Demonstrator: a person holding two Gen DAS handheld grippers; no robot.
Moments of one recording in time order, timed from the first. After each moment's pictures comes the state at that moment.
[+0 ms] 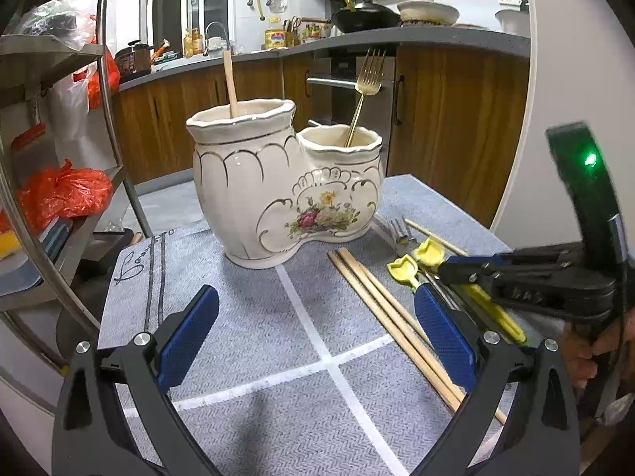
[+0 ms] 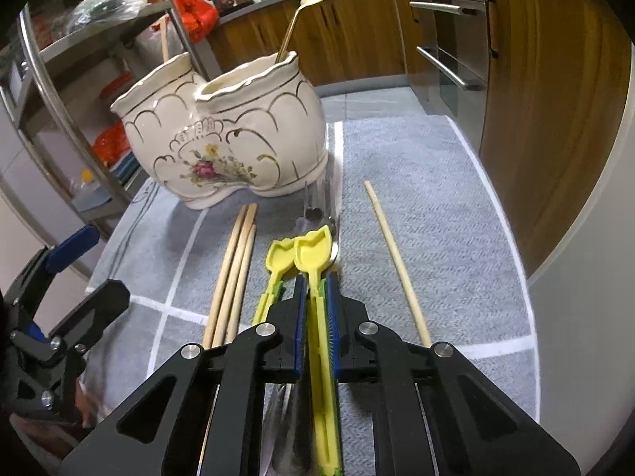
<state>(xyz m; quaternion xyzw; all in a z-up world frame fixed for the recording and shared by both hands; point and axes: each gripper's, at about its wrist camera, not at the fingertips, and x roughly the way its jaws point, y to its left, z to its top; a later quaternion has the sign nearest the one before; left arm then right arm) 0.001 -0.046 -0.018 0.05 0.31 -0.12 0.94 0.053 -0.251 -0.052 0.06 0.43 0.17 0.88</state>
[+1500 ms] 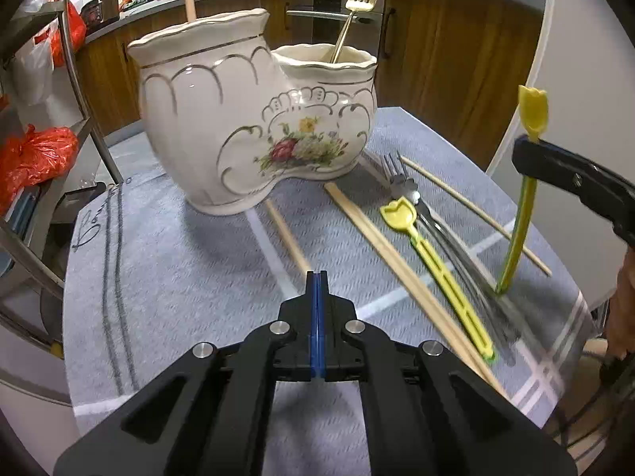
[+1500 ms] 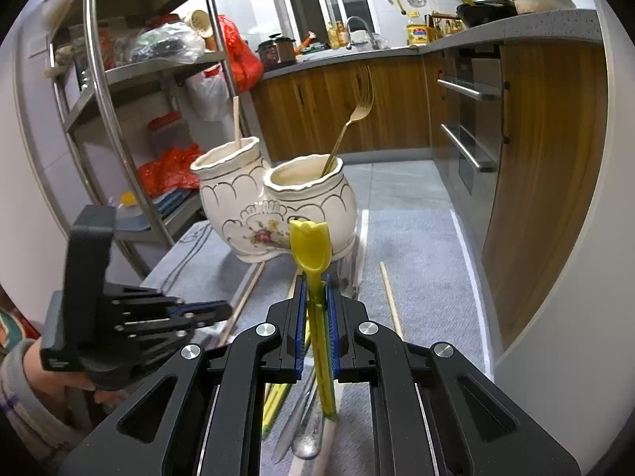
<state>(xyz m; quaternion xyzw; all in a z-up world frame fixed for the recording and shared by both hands) 0.031 -0.030 -0.038 0.06 0.43 -0.16 0.89 0.014 -0.263 -0.001 0.03 0.31 0.22 0.92</state>
